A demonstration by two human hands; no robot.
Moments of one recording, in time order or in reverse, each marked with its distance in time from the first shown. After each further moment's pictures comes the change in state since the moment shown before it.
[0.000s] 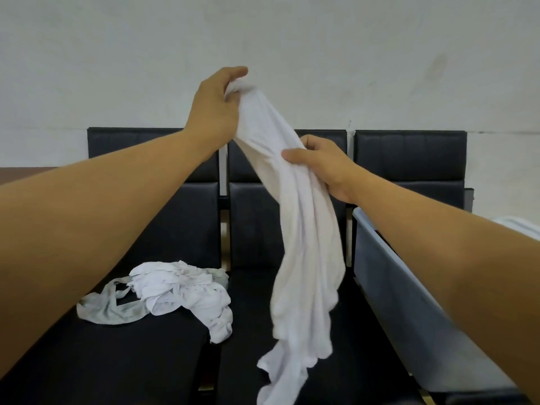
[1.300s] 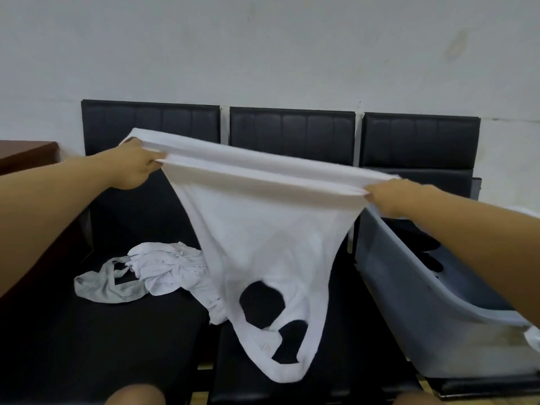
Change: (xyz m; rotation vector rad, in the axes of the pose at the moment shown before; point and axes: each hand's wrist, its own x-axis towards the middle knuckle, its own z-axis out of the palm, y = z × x) left_hand -0.035 -0.179 -0.109 0.966 -0.669 -0.227; right_hand -0.011 0.096 -0.092 -1.513 -0.247 0.398
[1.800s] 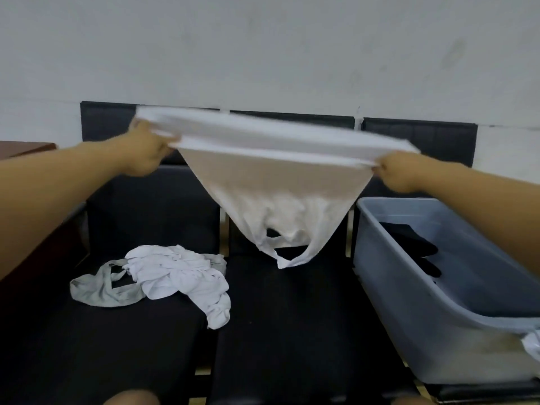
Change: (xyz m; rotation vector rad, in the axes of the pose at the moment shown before) left_hand 0.009 0.031 -0.027 -0.025 0.088 0.022; right_hand -0.004 0.010 -0.054 0.057 0.149 -0.024
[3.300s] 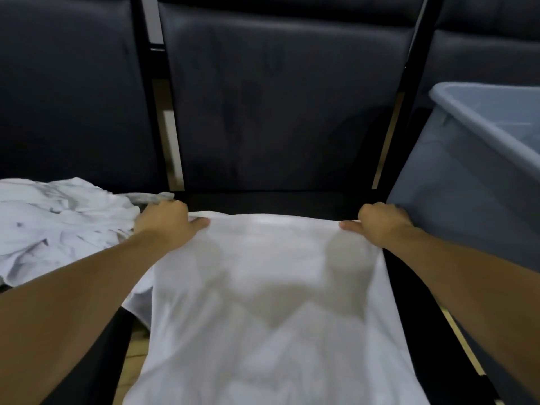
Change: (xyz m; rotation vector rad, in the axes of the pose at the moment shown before) left_hand 0.098 0.099 0.468 -0.035 -0.346 -0.232; right_hand 0.170 -0.039 0.426 -0.030 -0.413 0.129
